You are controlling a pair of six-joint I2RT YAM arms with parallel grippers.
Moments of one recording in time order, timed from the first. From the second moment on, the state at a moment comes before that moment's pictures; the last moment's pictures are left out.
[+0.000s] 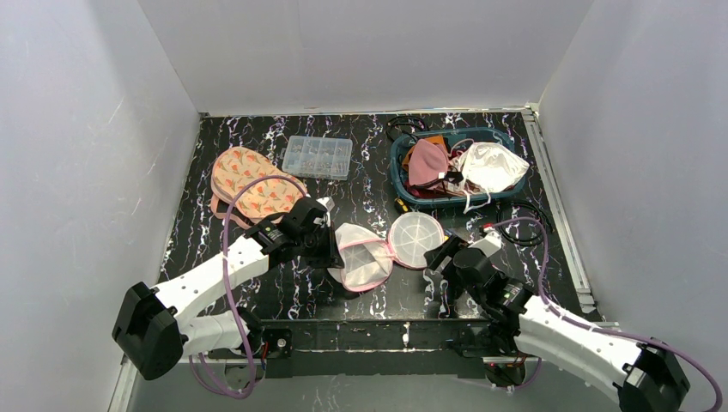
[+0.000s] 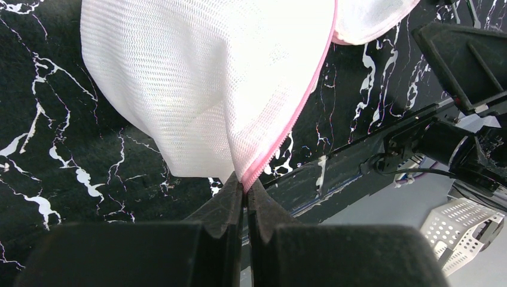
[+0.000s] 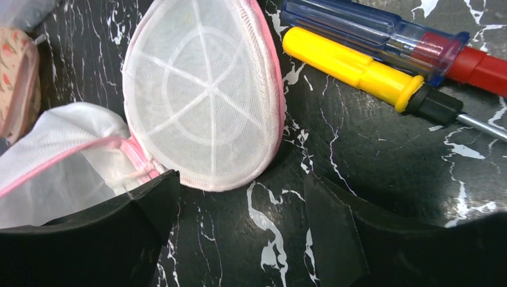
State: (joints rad) left arm -0.73 1.14 0.79 -0.62 0.18 -0.73; right arm 0.84 0.62 0.21 -0.26 0.42 1.07
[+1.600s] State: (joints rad) left arm -0.73 0.81 0.63 -0.68 0.16 -0.86; right arm 0.70 0.57 0.17 -0.15 0.28 1.09
